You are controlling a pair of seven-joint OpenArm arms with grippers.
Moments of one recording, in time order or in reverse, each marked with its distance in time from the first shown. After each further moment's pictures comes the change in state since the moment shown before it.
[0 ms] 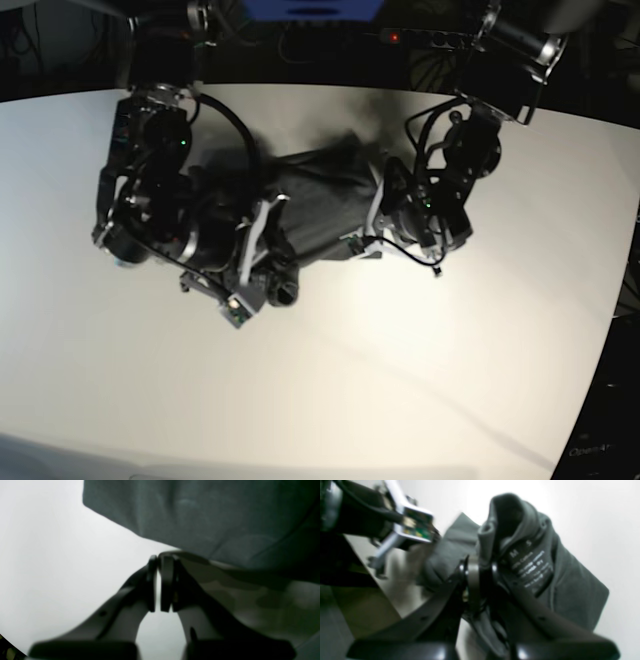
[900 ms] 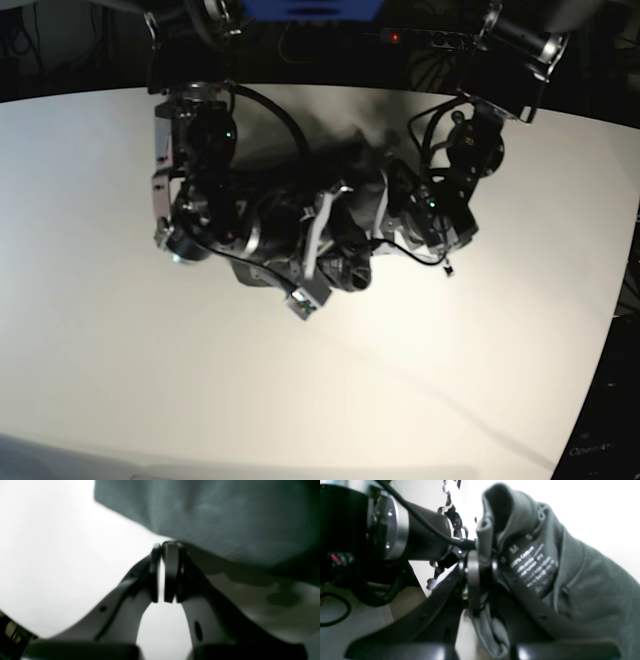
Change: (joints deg) left arm 0.5 -0.2 -0.5 0.2 1.7 0.9 0.9; right arm -0.4 -2.9 -11.7 -8.4 2.7 -6.2 6.8
